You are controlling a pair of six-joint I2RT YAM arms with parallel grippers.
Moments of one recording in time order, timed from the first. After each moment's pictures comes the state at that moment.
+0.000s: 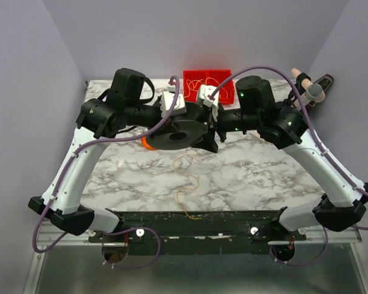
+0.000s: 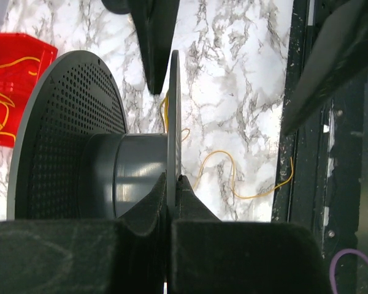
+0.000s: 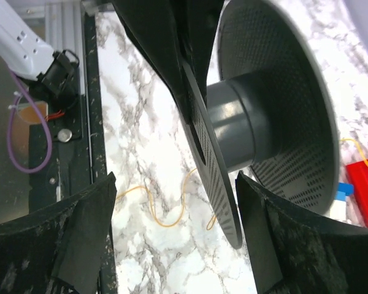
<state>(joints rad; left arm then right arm) -0.53 1.38 1.87 -1.18 0.72 0.63 0.81 1.41 1.77 -0.84 -0.53 -0.35</state>
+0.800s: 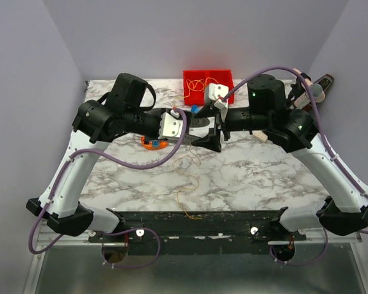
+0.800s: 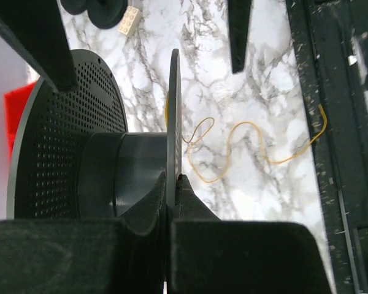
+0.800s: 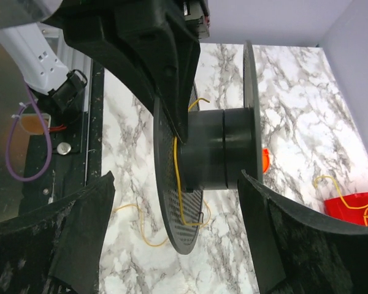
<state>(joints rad) -0.59 1.37 1.92 -1.34 0.70 0.97 0.81 1.35 1.75 -0.76 -0.60 -0.40</state>
